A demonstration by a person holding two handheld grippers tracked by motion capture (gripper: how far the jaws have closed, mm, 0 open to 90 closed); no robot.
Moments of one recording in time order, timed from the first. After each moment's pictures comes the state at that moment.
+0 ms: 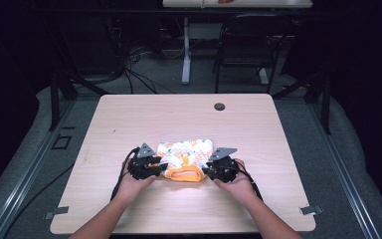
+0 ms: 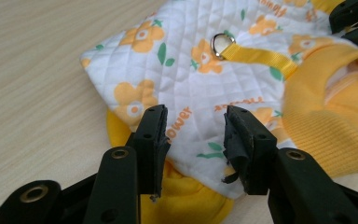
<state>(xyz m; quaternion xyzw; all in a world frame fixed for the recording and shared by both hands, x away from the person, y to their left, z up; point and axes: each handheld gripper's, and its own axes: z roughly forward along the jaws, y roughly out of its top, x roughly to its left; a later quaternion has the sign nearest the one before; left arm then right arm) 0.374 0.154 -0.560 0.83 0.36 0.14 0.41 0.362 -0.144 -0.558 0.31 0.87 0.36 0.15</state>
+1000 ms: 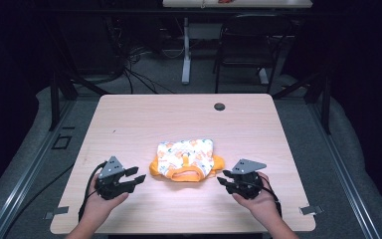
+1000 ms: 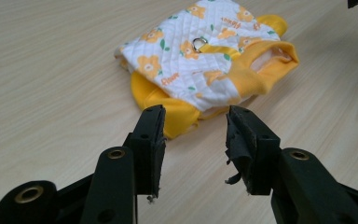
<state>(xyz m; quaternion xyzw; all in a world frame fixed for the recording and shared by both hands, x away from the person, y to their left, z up) 0.298 0.223 -0.526 0.81 0.35 0.16 0.44 0.294 -0.192 -0.523 0.33 0.84 0.39 0.18</state>
